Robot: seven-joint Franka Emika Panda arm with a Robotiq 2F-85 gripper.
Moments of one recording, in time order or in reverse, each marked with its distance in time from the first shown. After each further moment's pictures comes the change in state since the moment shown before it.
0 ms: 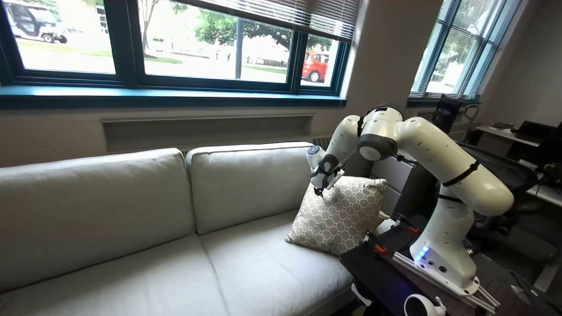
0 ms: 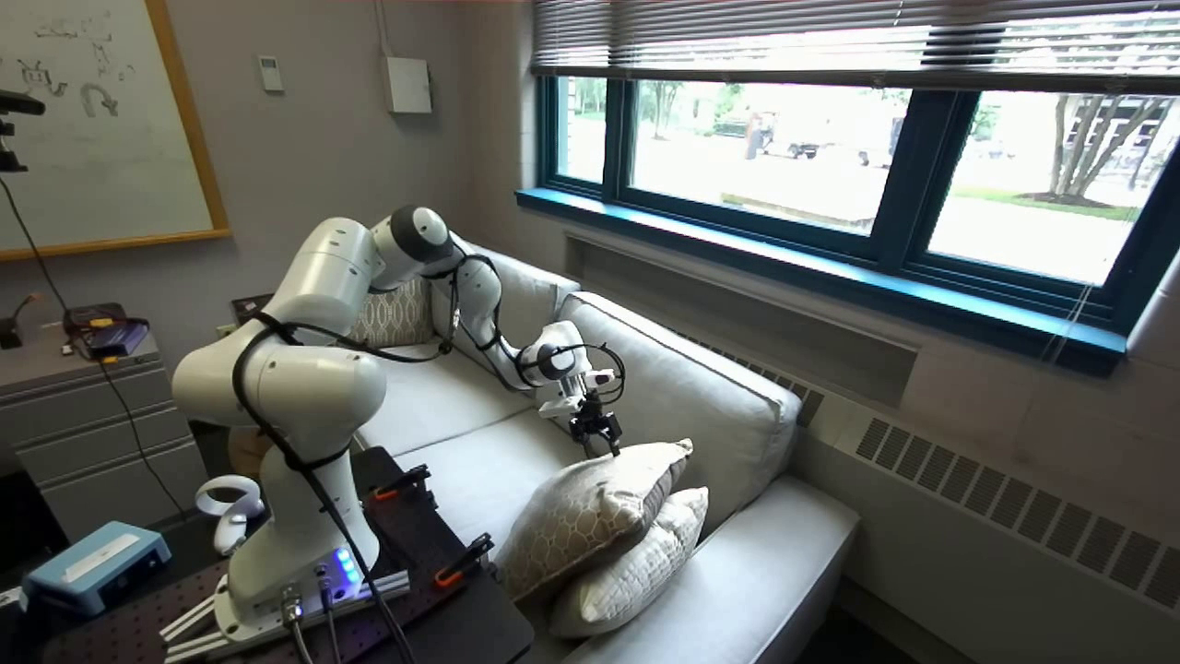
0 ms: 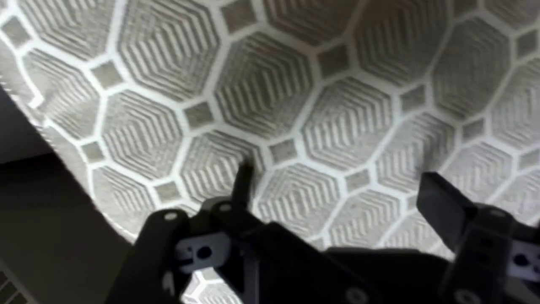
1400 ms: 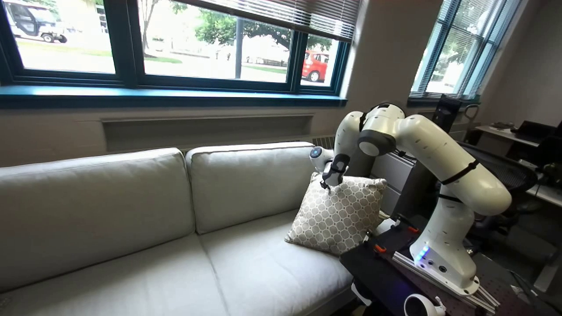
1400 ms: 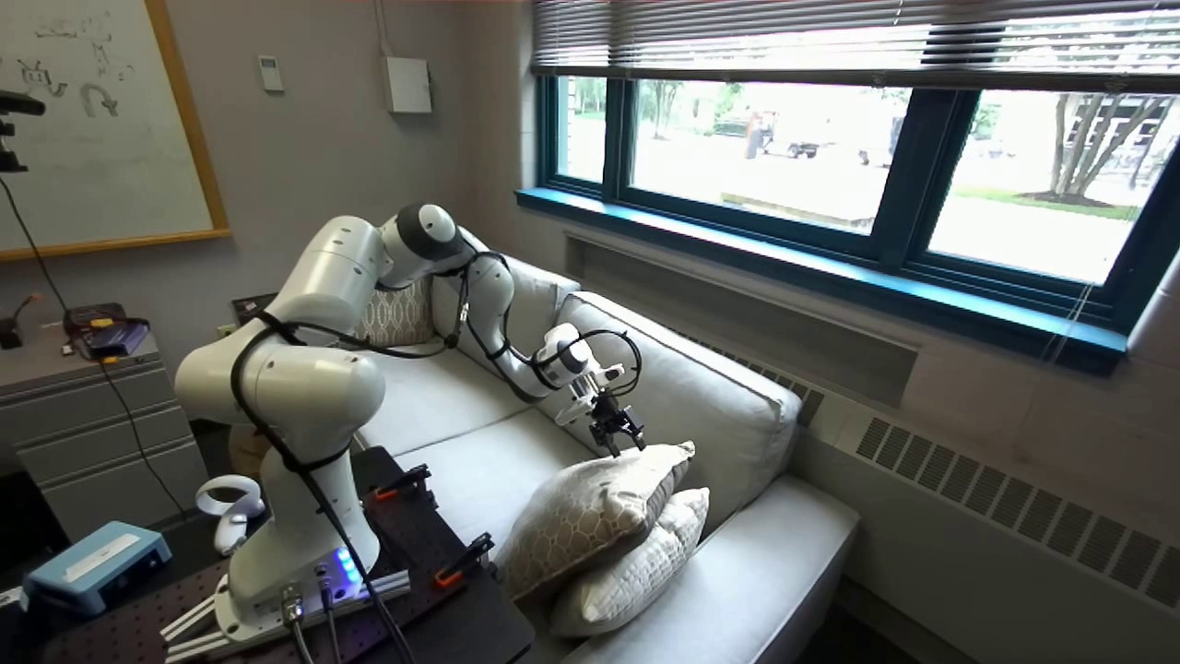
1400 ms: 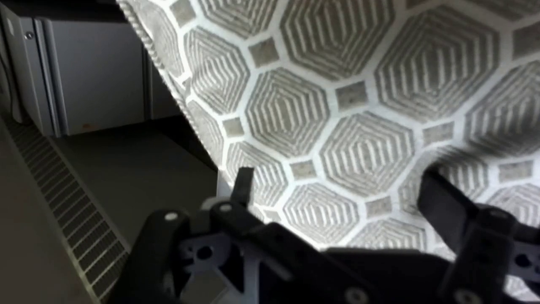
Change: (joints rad) arm -0.066 -0.018 -0.030 -0.006 -0.457 0.063 0.325
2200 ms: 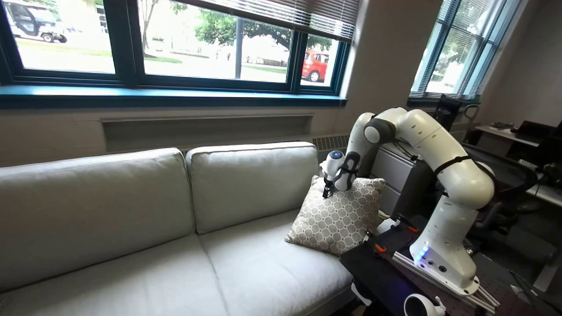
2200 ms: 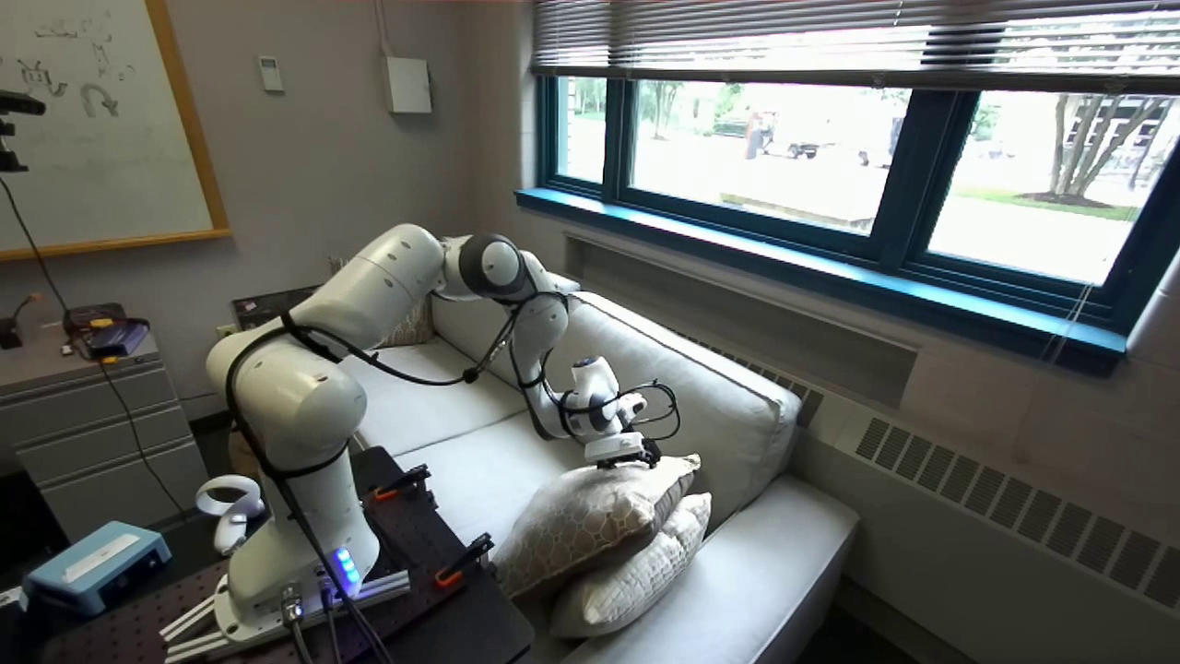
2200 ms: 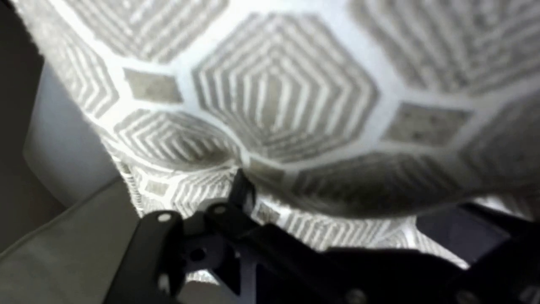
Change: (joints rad) arm -0.530 -0.001 0.372 0.075 -0.094 0.414 -0.580
